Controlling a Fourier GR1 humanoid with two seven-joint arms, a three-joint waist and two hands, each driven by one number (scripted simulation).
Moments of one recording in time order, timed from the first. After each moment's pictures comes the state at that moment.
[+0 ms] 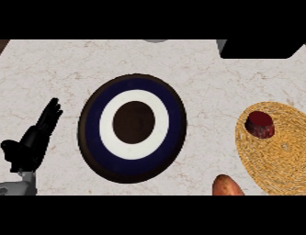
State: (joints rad) left arm -0.05 0.27 0.01 -1.35 0.07 -0.02 -0.13; right arm 0.63 -0.15 0.65 -2.38 1.35 -0.46 0.37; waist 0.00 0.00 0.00
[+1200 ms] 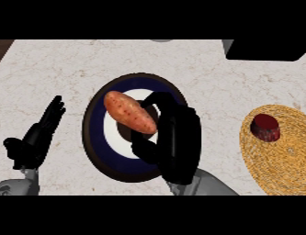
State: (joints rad) left arm -0.06 0.25 0.02 -1.36 0.05 -0.04 -0.11; right arm -0.51 0.00 0.70 -1.65 1.15 -0.47 1.01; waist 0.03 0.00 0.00
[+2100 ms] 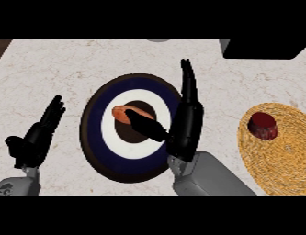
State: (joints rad) left arm -0.08 0.24 0.04 -1.32 0.04 -0.04 -0.13; right arm -0.54 0.00 0.63 -1.50 0.88 -0.99 0.92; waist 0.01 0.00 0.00
